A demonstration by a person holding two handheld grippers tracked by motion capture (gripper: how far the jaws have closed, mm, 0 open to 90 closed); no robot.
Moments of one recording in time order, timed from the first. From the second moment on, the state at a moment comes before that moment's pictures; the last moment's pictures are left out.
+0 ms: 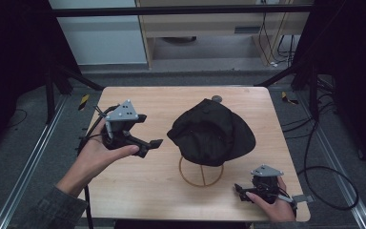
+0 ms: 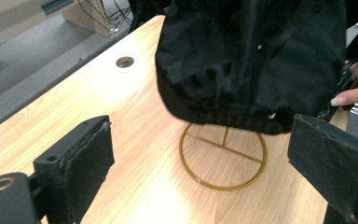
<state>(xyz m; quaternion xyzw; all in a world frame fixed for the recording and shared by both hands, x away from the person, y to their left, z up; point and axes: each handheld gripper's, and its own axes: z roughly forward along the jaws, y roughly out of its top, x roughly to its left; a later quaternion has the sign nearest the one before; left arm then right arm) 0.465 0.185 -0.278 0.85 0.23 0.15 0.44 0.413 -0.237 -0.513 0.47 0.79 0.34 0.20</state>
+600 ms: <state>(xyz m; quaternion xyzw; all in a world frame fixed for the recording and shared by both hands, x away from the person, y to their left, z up) 0.473 0.211 -0.299 0.85 0.26 0.16 0.42 0.413 -0.237 -0.513 0.48 0.79 0.34 0.20</state>
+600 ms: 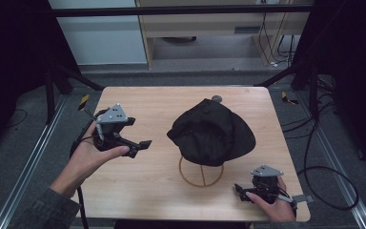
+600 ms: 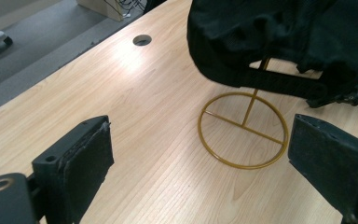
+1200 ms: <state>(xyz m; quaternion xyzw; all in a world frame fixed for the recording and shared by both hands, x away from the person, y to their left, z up) 0.485 0.224 -0.334 0.86 0.28 0.16 0.39 0.413 -0.237 -0.513 0.48 0.79 0.34 0.20</state>
